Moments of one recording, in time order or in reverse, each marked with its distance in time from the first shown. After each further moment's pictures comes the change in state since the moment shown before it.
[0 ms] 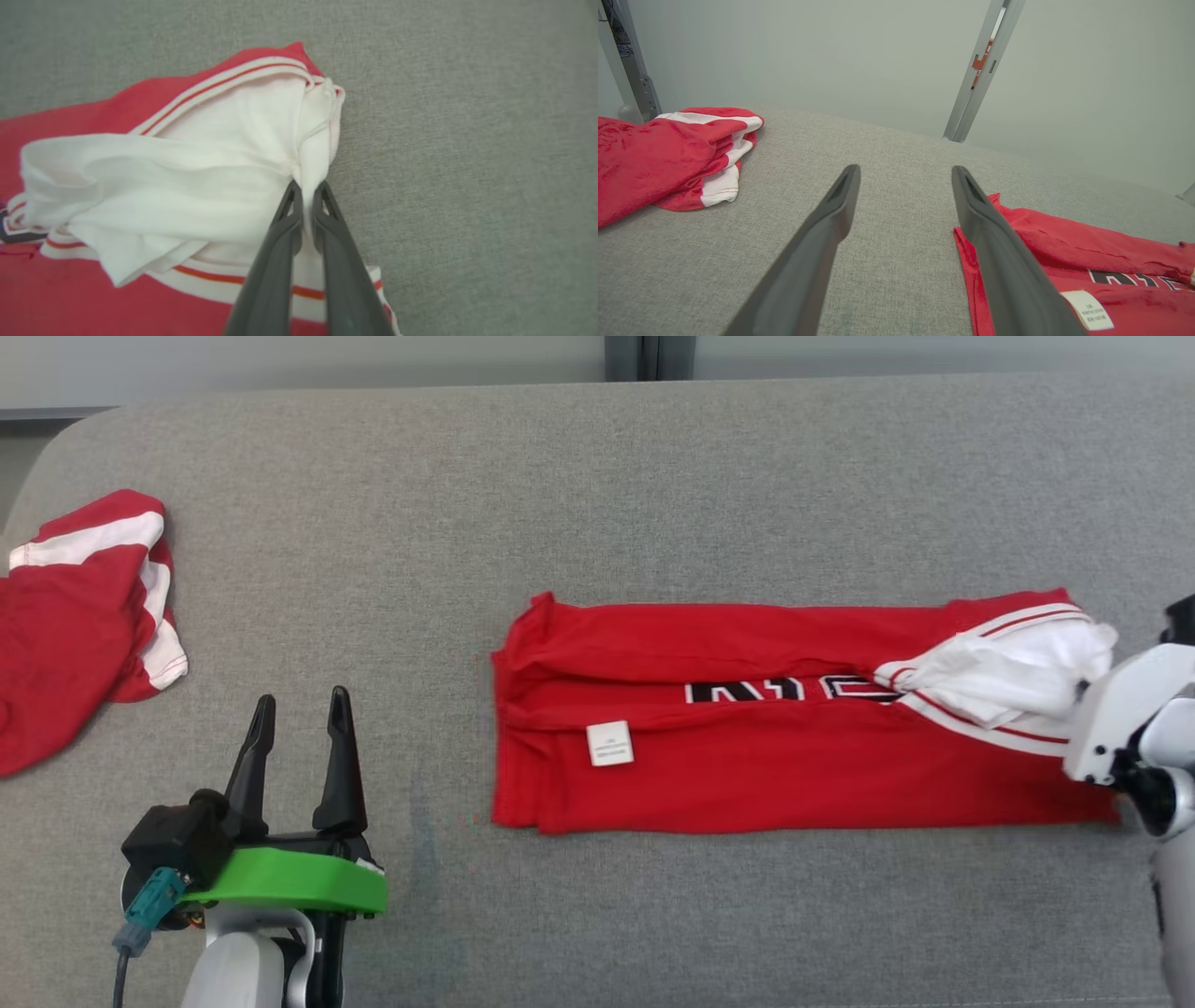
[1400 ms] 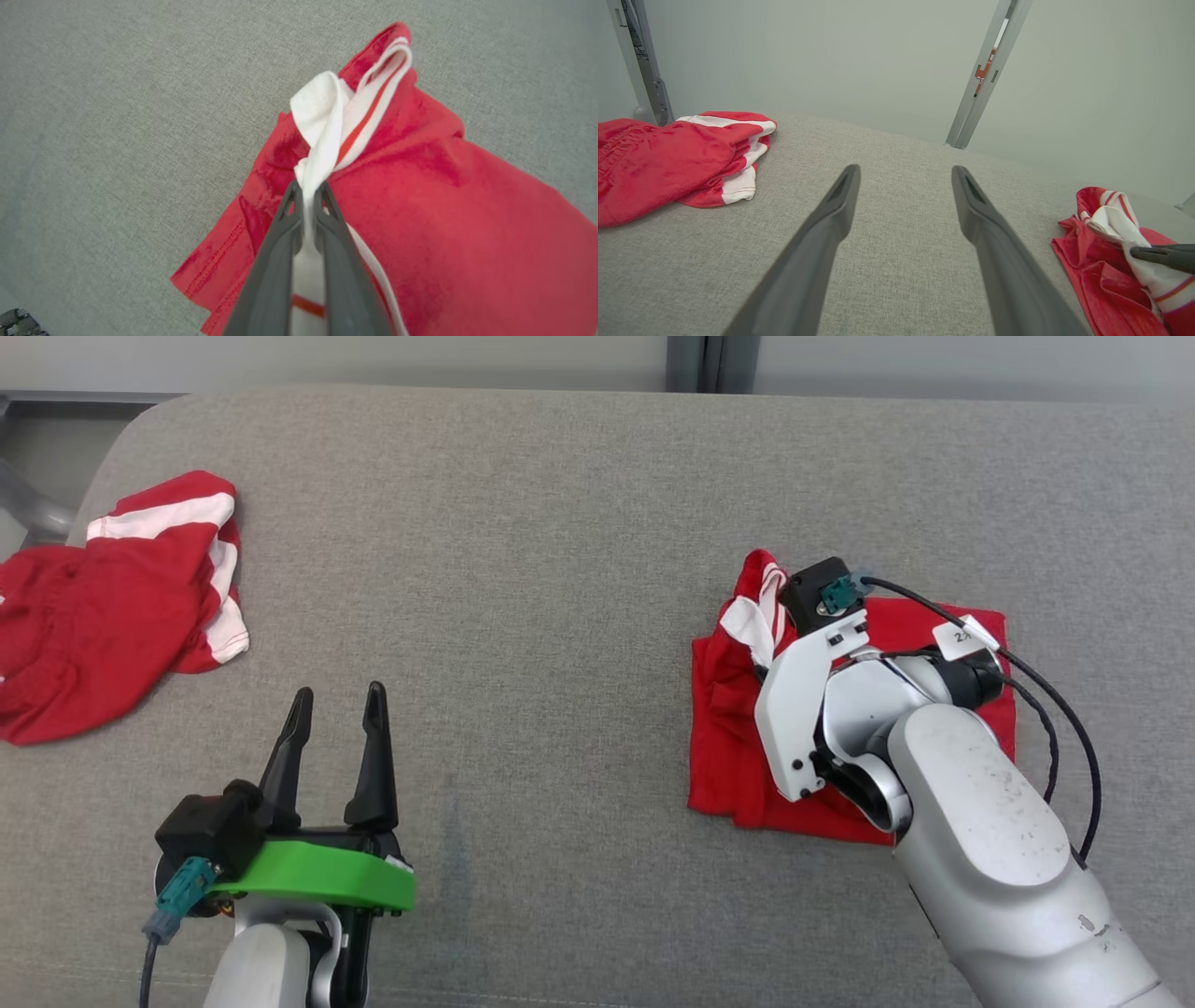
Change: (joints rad) left arm -0.015 0.000 -0.060 0.009 -0.023 -0.001 0.000; right arm -0.096 0.127 0.595 -0.166 0.043 -0.001 0.121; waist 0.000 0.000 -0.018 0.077
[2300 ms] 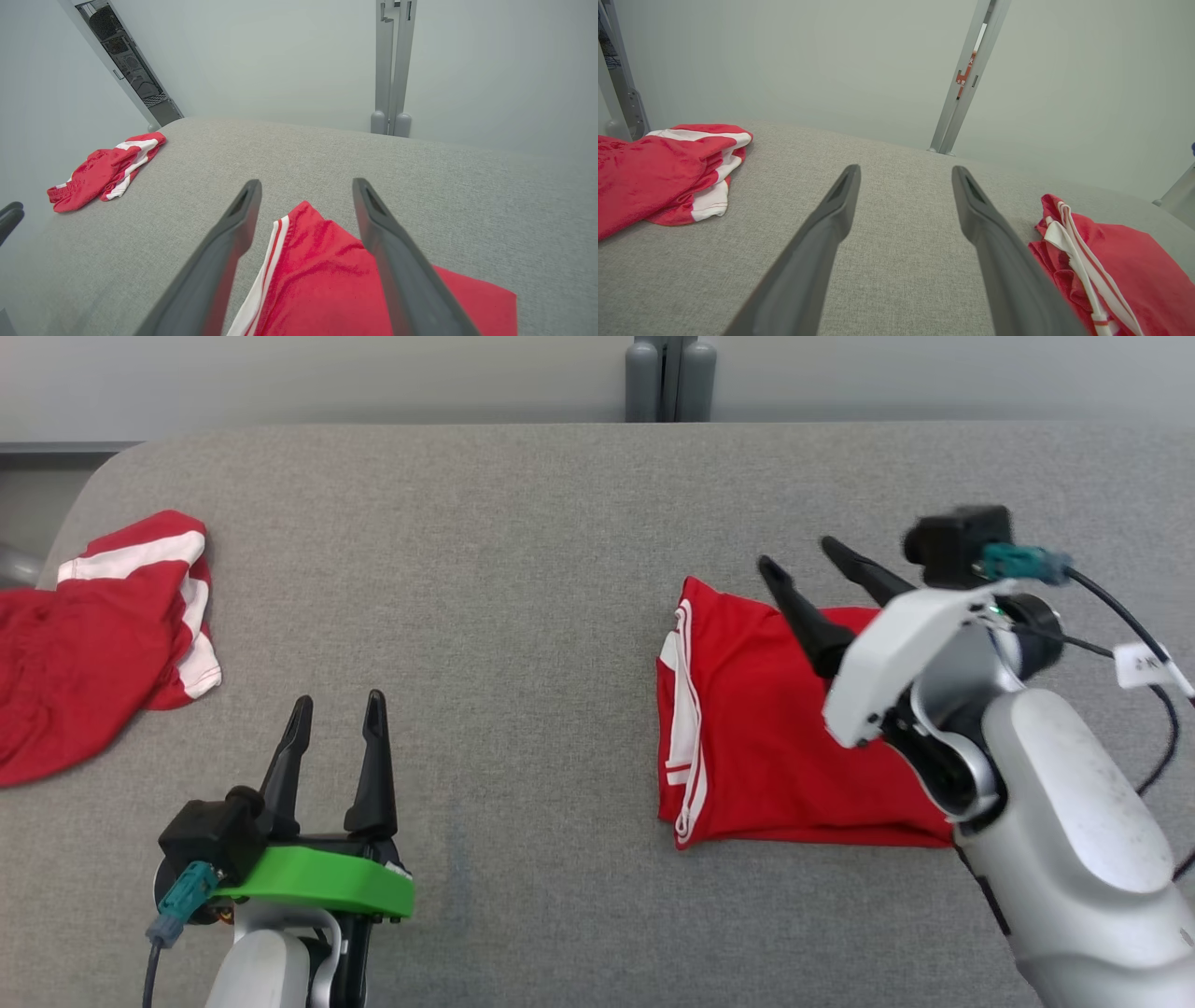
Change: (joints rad) left arm 0.005 0.000 0.006 0.012 0.014 0.000 0.000; right arm 0.033 -0.065 -0.056 -0.172 0.266 0.000 -0.337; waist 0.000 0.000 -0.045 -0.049
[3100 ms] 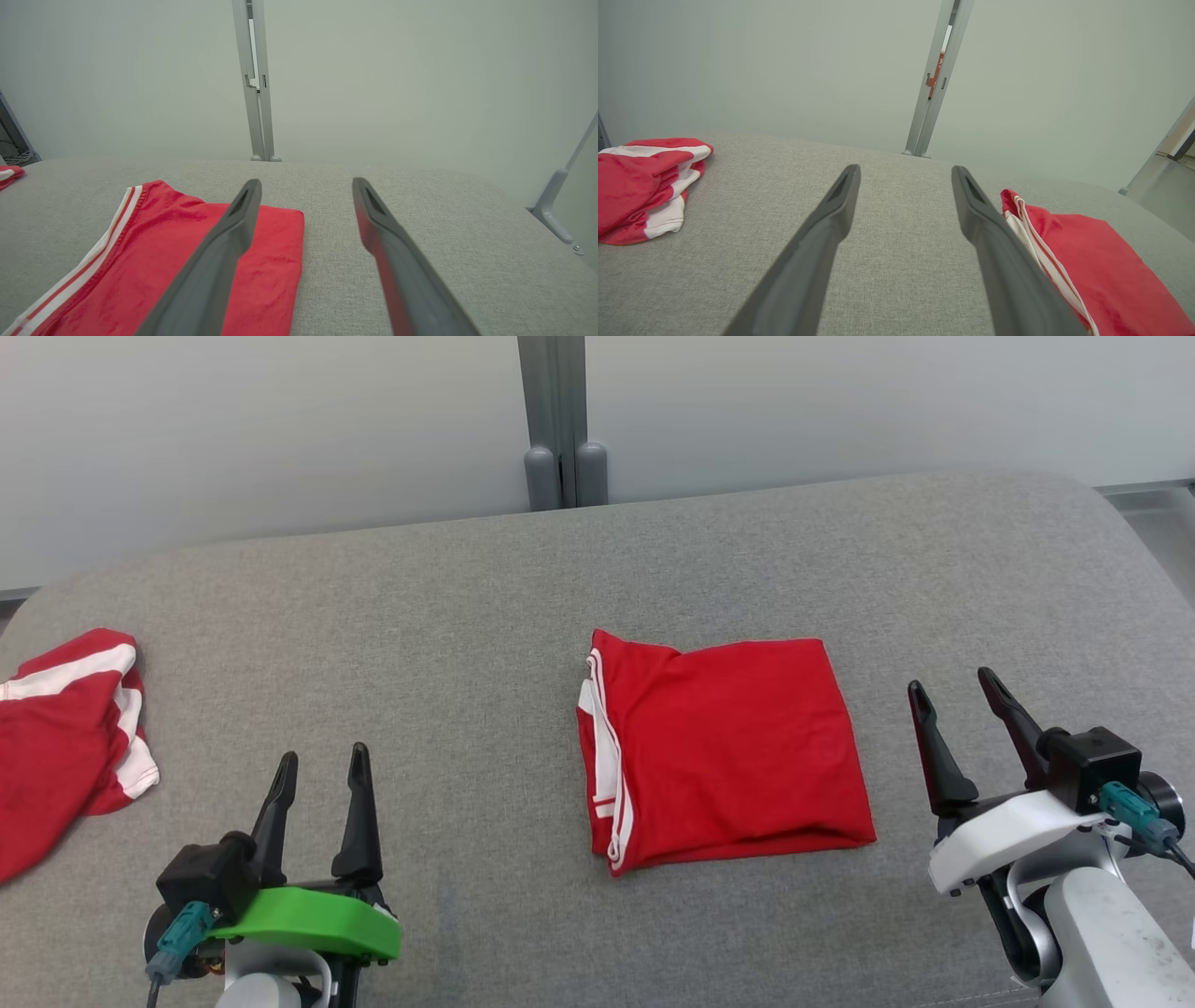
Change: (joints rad) left arm 0.061 0.000 0.036 0.043 0.019 0.012 0.000; right arm 0.328 -0.067 -0.158 0.111 -0.205 0.000 -0.561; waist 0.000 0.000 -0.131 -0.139
